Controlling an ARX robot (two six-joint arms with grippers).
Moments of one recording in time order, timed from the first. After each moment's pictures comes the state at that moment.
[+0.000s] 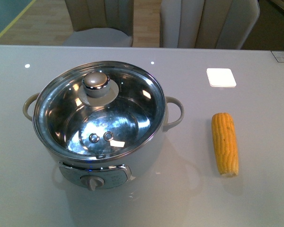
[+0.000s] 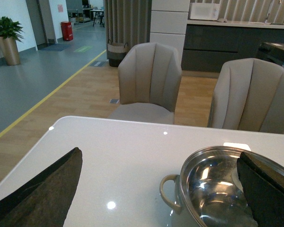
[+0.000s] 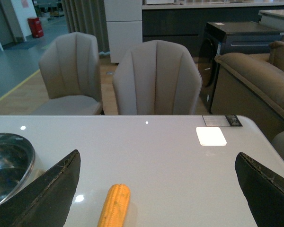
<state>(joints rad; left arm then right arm) 0.00 0.01 0.01 0.00 0.00 -0.01 0.00 0.00 0.02 0.00 0.00 0.00</state>
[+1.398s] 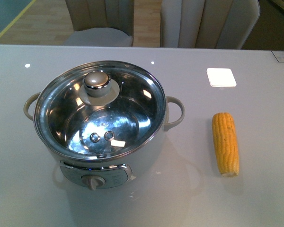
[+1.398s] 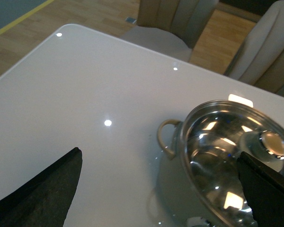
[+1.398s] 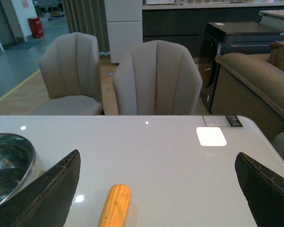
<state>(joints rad) -0.21 0.68 0.22 0.09 -0.26 -0.32 0.00 0.00 0.02 0.00 0.00 0.00</state>
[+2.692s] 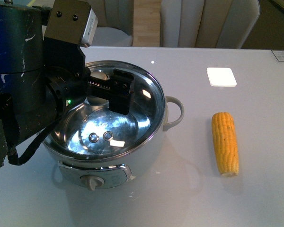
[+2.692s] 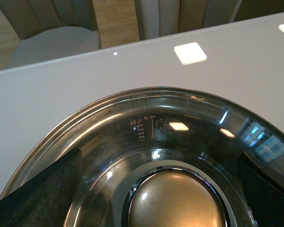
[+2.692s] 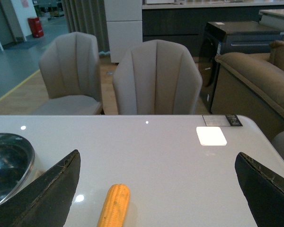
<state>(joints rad) -0.44 2.02 0.66 0.97 -0.10 0.02 0.00 0.00 0.02 0.00 0.00 0.00</state>
